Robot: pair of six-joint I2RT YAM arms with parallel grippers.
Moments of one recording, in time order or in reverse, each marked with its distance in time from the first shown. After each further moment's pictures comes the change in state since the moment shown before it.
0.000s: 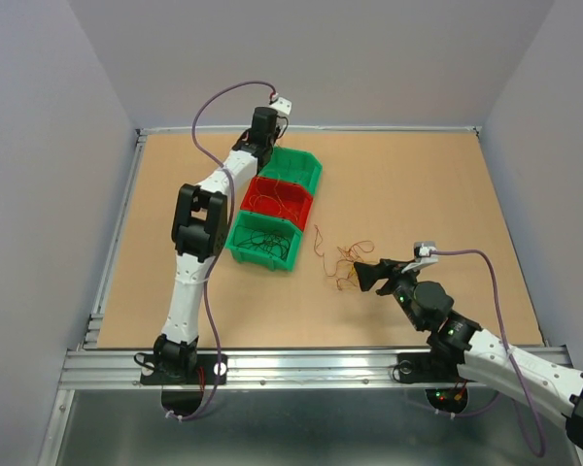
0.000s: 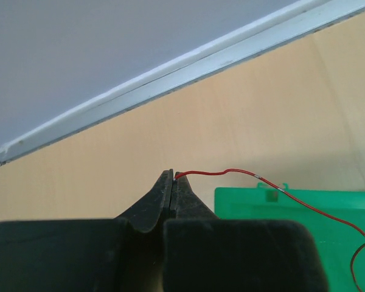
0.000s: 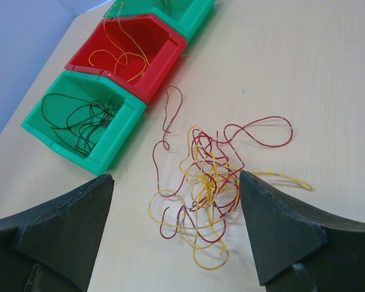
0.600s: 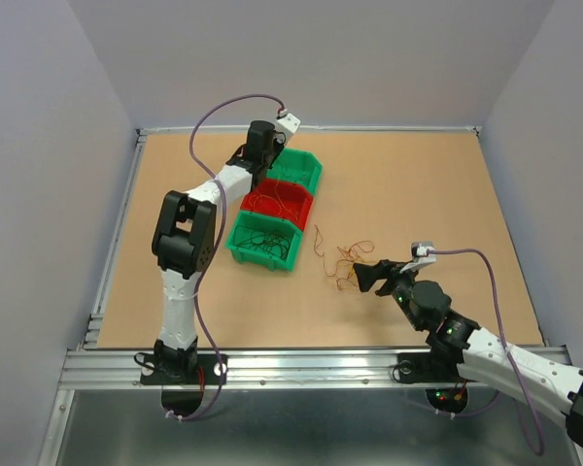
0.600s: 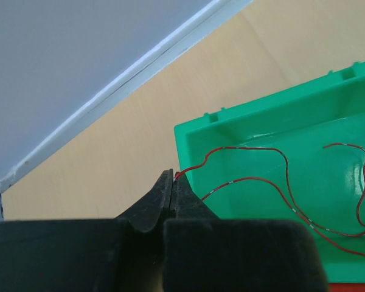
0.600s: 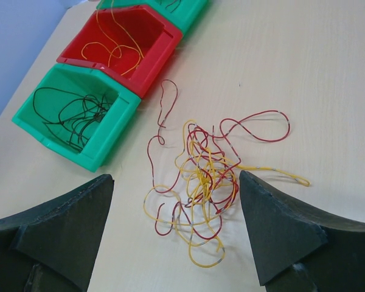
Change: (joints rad) left arm -0.035 -0.275 -0.424 0.182 0.113 0.131; right arm 0.000 0.026 0.000 0.002 0.000 0.000
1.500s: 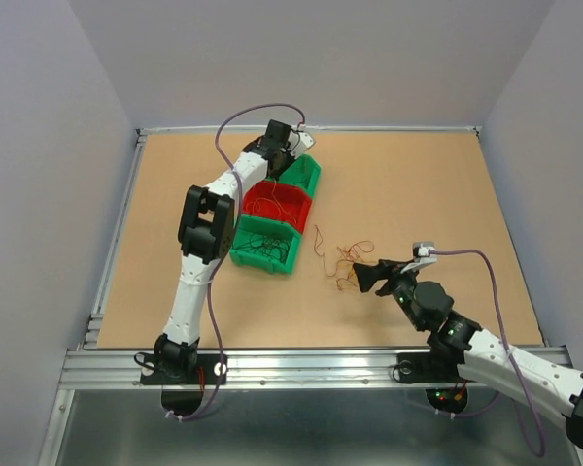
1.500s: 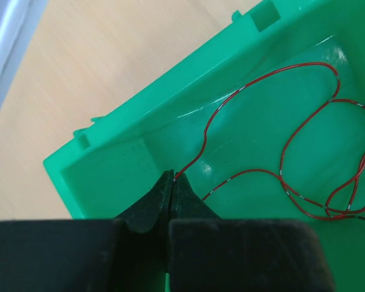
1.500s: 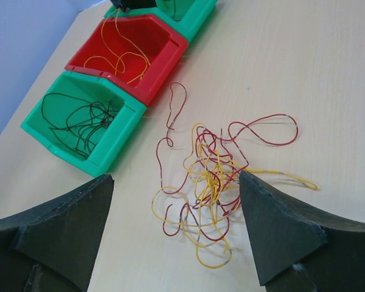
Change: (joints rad) left arm -0.025 0.286 0.449 -0.545 0.109 0.095; right arm 0.000 -0.028 0.000 -0.003 -0.018 0.000
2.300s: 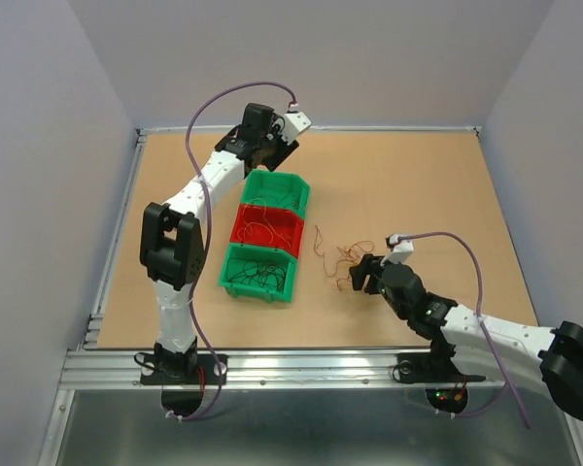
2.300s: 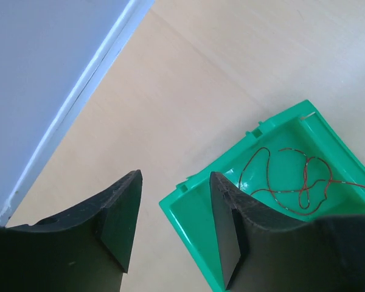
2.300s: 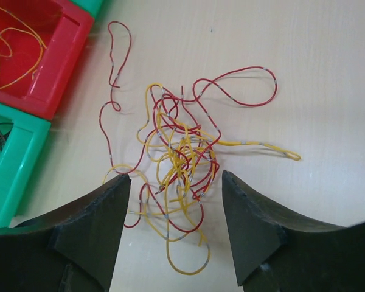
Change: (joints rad) left arm 0.000 -0.414 -0.290 0.064 0.147 0.024; right arm 0.000 0.393 0.143 -0.074 0.027 0.031
